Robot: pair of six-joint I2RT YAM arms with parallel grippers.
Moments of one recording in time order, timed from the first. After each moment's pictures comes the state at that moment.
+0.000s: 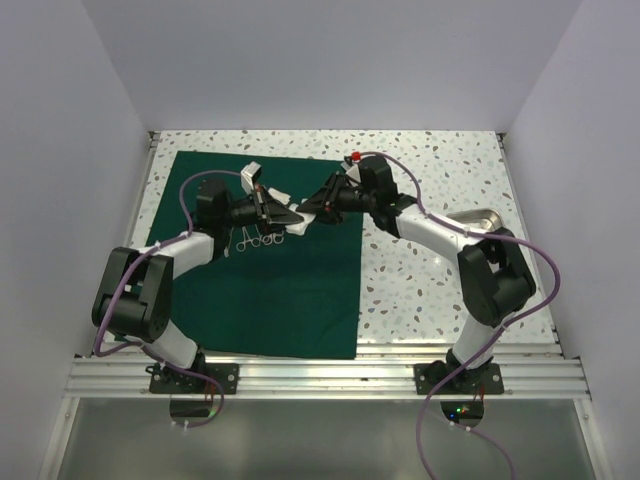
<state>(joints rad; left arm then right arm) -0.20 1.59 0.78 0.62 1.05 -1.28 0.54 1.76 1.22 0.11 -0.61 1.24</state>
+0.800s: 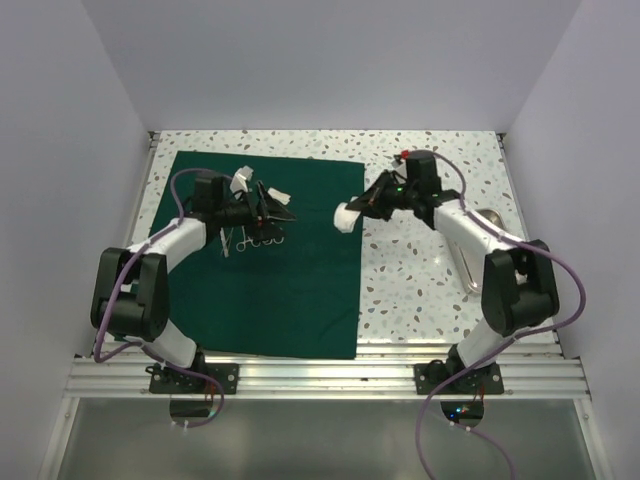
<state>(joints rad) -0.14 1.59 0.88 0.09 0.95 -0.92 0.34 1.67 1.17 -0.13 -0.61 1.03</state>
